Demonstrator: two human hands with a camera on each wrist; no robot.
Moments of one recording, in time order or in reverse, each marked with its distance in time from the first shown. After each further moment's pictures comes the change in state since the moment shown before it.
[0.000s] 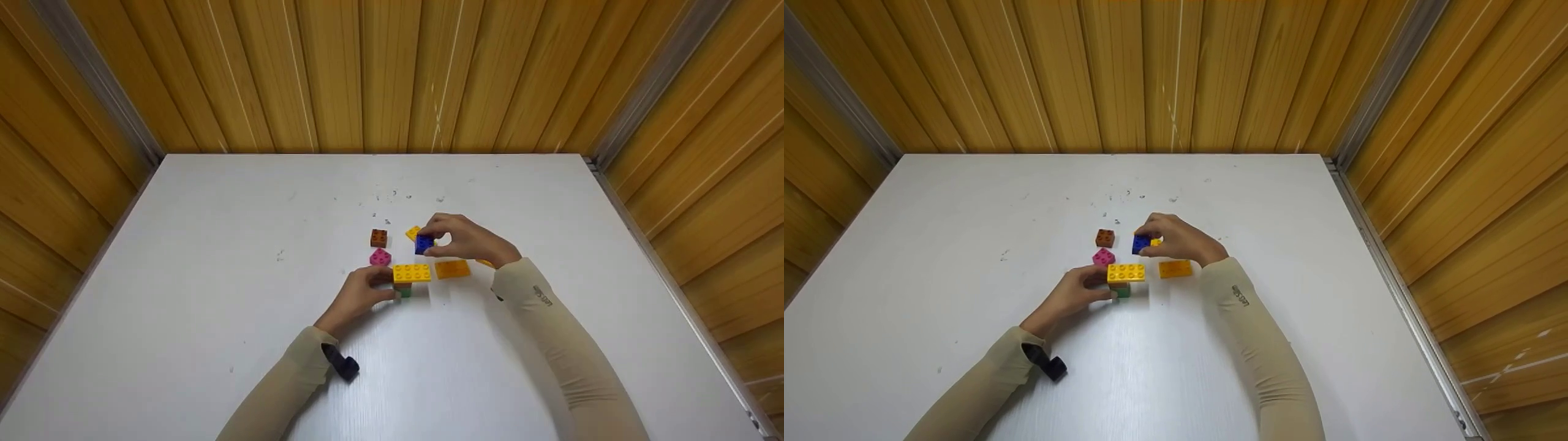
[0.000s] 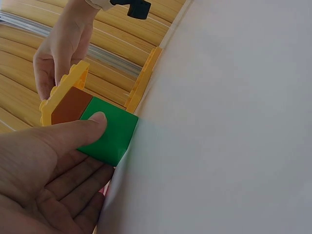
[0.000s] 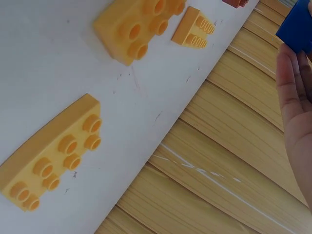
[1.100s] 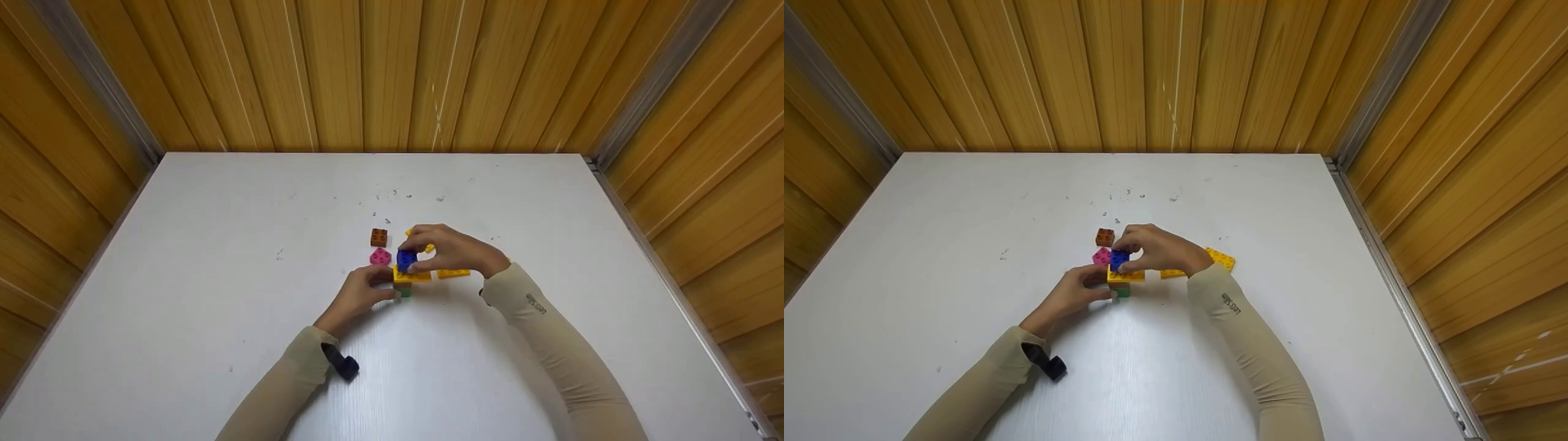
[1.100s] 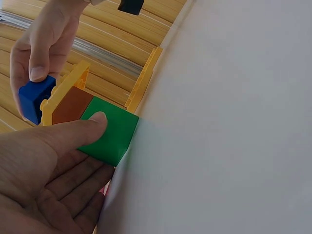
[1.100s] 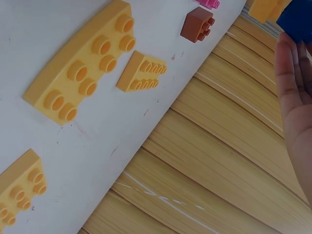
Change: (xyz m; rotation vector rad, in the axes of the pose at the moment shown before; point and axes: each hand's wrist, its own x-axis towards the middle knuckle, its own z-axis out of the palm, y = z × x) left_hand 0.000 -0.001 0.000 -0.015 -0.001 0.046; right_hand 0.004 -0.034 0.014 0.008 -0.089 -0.117
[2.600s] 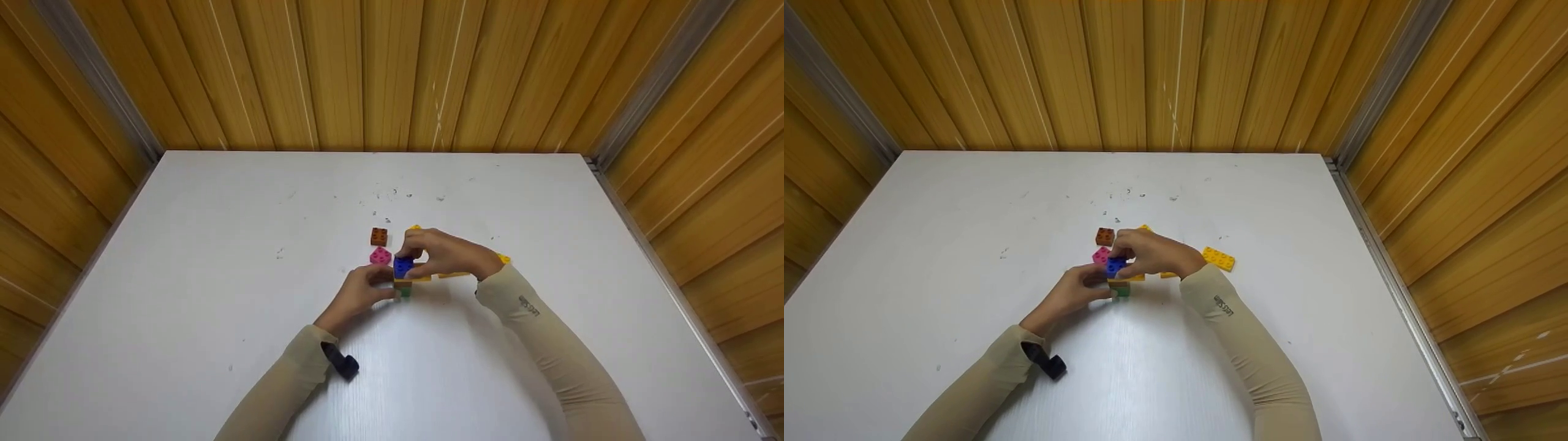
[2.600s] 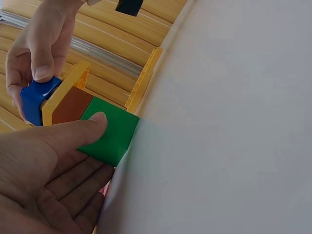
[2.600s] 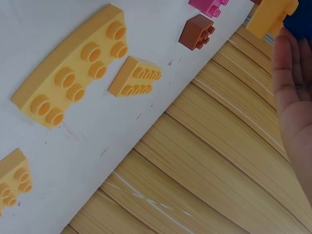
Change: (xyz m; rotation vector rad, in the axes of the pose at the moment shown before) left_hand -0.001 -0.001 -0.001 -0.028 0.003 0.071; right_hand 0.008 -0.009 0.005 -0.005 -0.057 0.041
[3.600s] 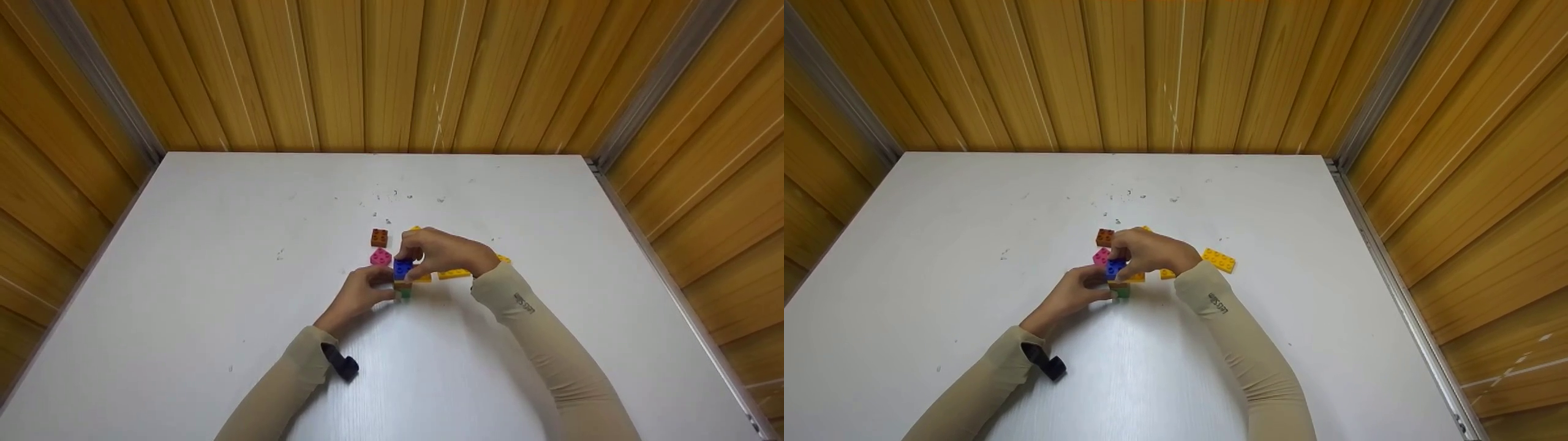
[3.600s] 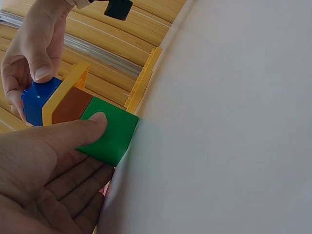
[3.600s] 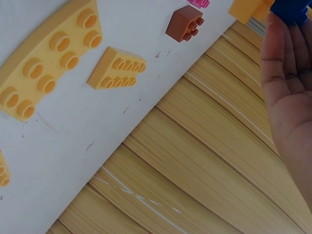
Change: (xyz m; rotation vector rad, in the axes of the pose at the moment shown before) left_hand 0.000 0.001 0.000 0.011 0.005 -0.045; right_hand 0.008 -0.007 -0.005 0.029 -0.055 0.116
